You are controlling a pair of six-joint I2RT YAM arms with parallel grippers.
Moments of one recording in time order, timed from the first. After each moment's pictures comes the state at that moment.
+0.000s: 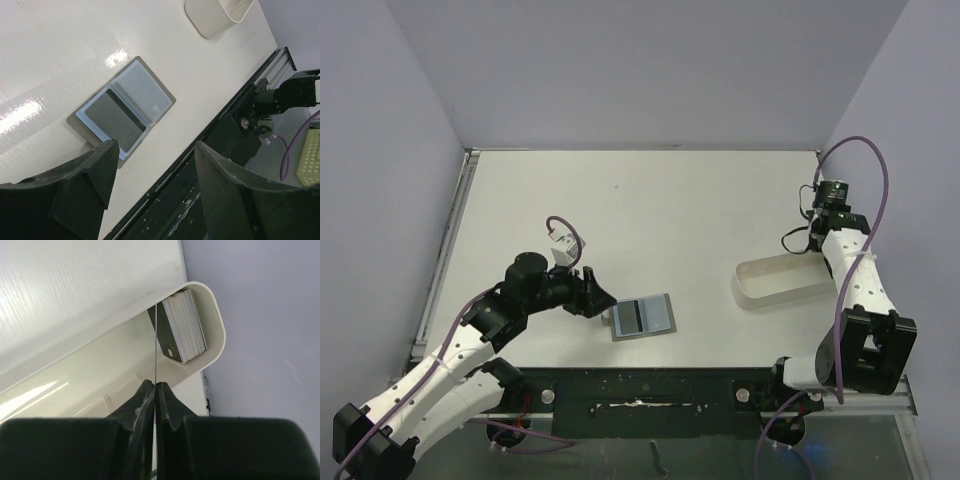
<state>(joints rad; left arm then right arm) -0.62 0.77 0.58 -0.28 0.36 -0.51 -0.20 1.38 1.09 -0.68 0.39 -0.21</state>
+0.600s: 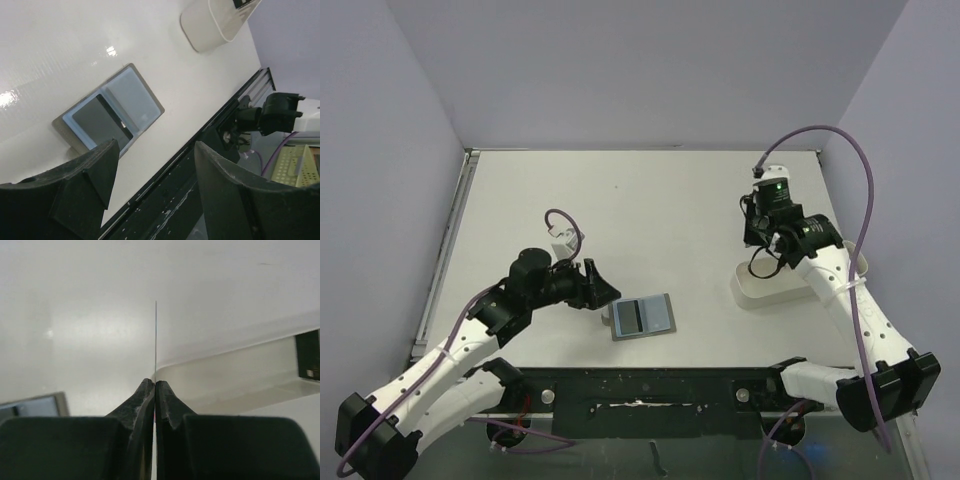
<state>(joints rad) -0.62 0.82 0.58 -0.24 0.35 -0.62 0.29 1.20 1.25 -0.87 0.31 0.22</state>
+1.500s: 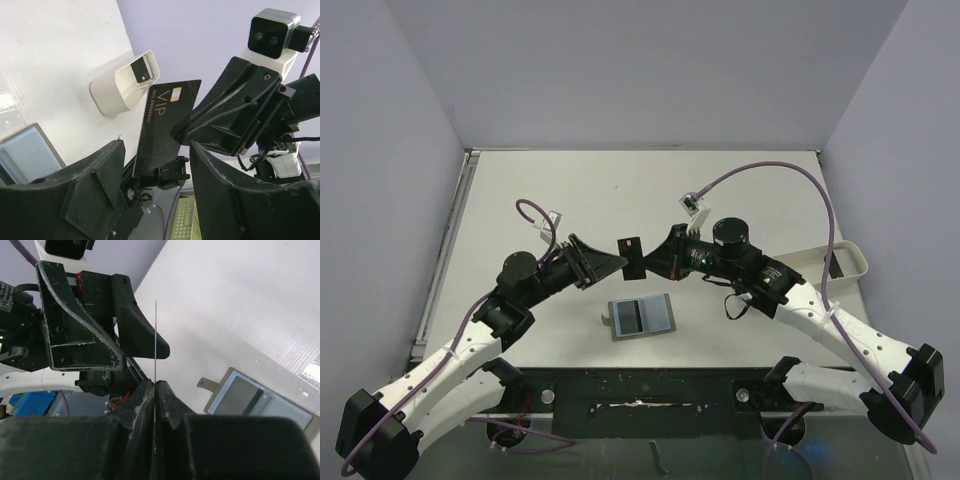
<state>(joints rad) -0.61 0.83 0.50 0.30 0.34 -1.17 0.76 1.08 0.91 -0.14 -0.33 0.65</state>
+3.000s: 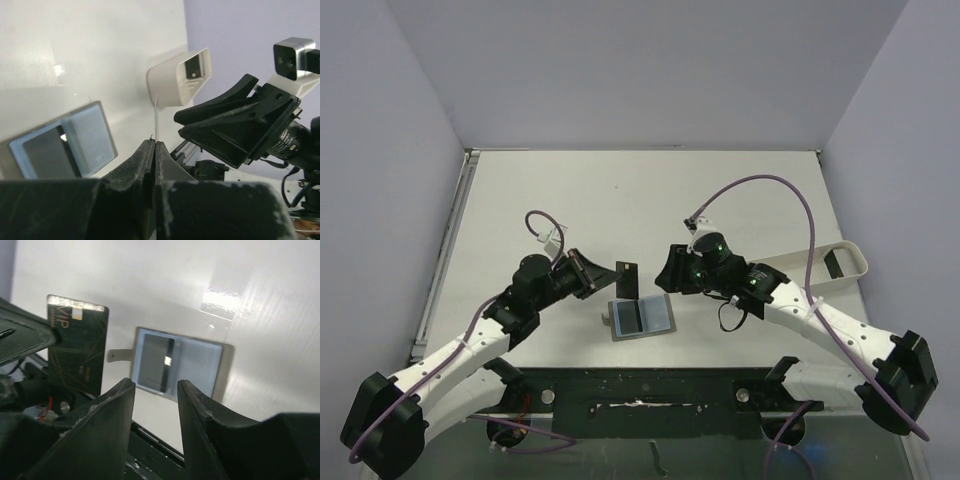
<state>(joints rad) -0.59 0.90 0.44 0.22 0.27 -1.13 0.79 1.10 0.84 -0.36 -0.04 0.67</state>
